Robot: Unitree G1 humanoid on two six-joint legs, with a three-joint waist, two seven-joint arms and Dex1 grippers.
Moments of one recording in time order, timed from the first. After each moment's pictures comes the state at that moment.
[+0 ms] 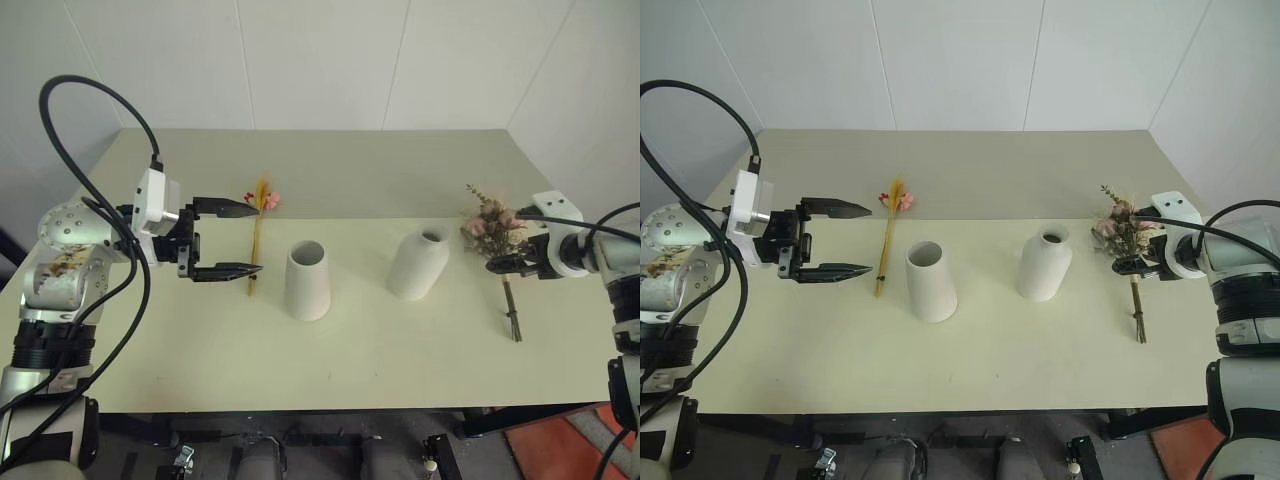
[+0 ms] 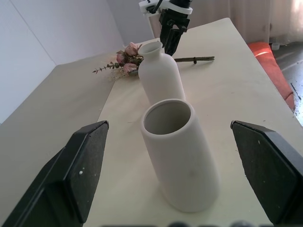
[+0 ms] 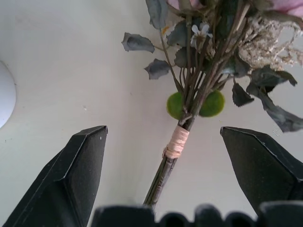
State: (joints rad) left arm -0.66 0.81 0.08 0.09 -0.51 0.16 -1.43; right arm -0.92 -0.93 0.14 0.55 0.07 1.06 0.87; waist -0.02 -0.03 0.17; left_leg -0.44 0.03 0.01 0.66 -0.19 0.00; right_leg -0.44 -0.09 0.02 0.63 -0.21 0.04
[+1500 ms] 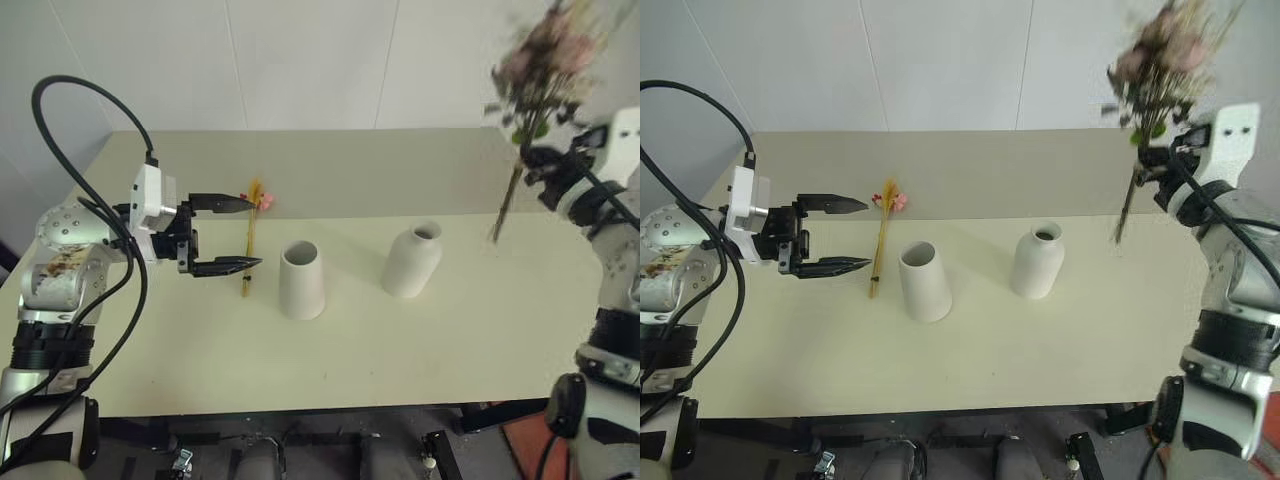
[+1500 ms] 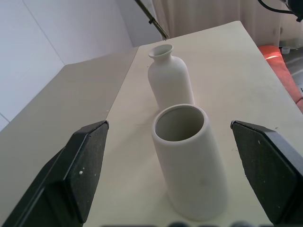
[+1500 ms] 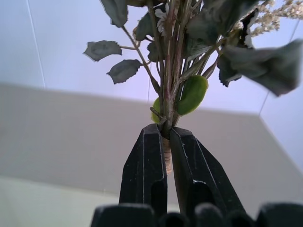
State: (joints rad) left arm -0.65 0.82 0.11 0.10 -0.51 0.18 -1.38; right arm -0.69 -0.52 -0.49 -0.18 0.28 0.61 0.44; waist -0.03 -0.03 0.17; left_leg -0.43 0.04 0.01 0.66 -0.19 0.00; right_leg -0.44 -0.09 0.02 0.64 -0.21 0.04
